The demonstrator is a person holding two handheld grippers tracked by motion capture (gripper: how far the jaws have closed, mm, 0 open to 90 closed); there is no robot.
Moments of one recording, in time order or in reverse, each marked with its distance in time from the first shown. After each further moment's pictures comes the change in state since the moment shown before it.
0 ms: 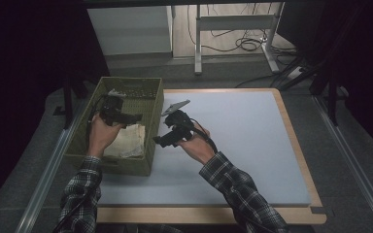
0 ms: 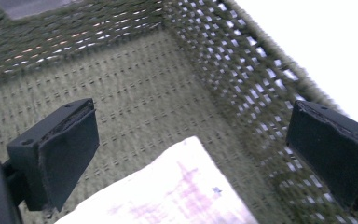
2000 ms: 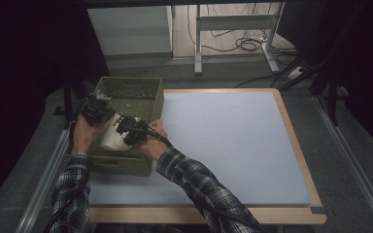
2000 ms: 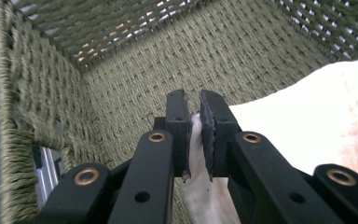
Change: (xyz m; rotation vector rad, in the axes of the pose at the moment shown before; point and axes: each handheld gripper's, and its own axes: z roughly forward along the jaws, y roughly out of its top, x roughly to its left) left arm 0.057 -0.025 -0.004 0.082 0.198 0.150; right arm 0.069 0.061 0.106 0.221 -0.002 -0.171
